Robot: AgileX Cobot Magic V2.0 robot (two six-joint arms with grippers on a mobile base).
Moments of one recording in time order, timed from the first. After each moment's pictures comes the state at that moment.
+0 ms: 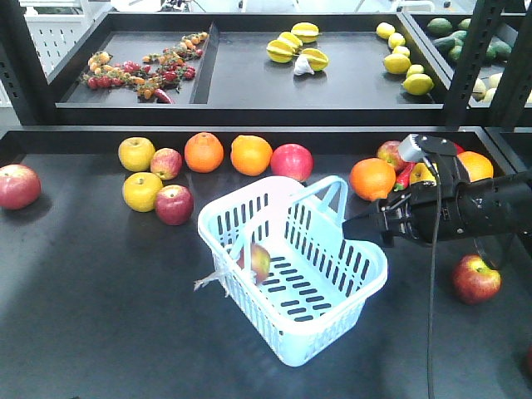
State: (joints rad) left arm -0.28 0.24 -0.04 1.76 -0.49 -2.05; right arm 0.00 1.63 -1.00 1.08 0.79 -1.09
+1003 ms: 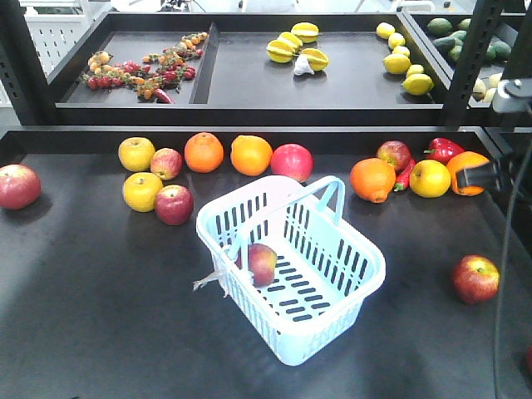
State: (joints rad) left arm -0.28 0.24 -0.04 1.76 -0.49 -2.05; right arm -0.02 1.46 -1.22 -0.02 0.86 -0.02
